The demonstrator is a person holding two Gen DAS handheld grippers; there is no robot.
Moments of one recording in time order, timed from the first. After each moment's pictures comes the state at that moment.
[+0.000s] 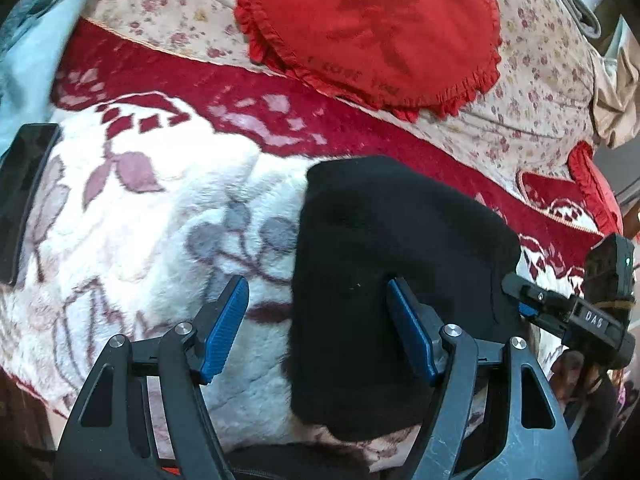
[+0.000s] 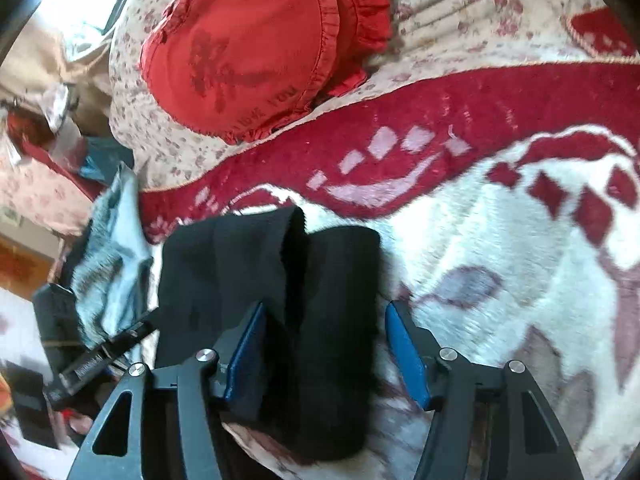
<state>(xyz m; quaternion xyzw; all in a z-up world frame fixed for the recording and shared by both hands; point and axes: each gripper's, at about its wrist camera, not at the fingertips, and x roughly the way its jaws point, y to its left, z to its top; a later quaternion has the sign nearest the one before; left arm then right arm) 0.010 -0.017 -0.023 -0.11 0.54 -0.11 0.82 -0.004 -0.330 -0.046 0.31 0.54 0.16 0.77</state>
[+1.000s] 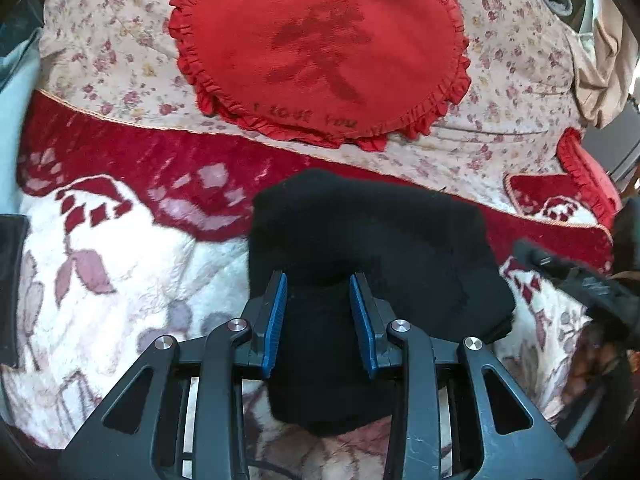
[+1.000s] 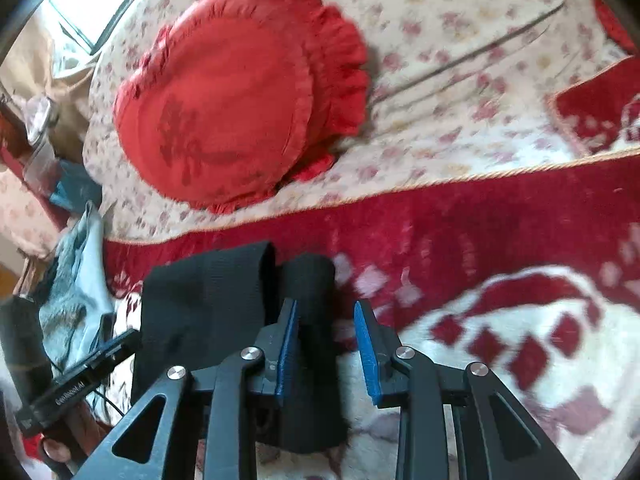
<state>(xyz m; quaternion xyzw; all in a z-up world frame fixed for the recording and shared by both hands) 0.050 -0.055 -0.001 -0.06 0.50 -0.13 0.85 0.035 -0.357 0.000 0.23 0.47 0.08 0.85</state>
